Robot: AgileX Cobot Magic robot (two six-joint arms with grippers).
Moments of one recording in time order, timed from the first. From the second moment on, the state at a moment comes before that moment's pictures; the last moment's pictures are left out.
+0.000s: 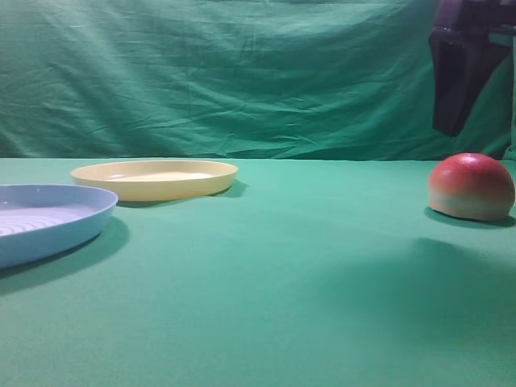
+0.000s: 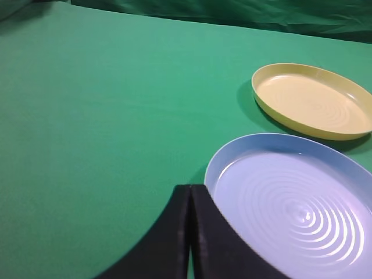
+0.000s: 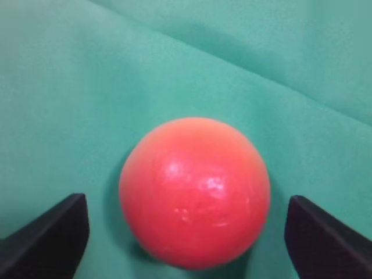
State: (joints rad) left arm -0.03 -0.02 0.01 0.09 0.36 -0.24; right arm 0.27 1.72 -1.03 0.04 0.68 -0.18
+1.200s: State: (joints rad) left arm -0.03 -0.02 0.01 0.09 0.36 -0.24; right arm 0.54 1.93 -1.60 0.04 0.72 -0.24
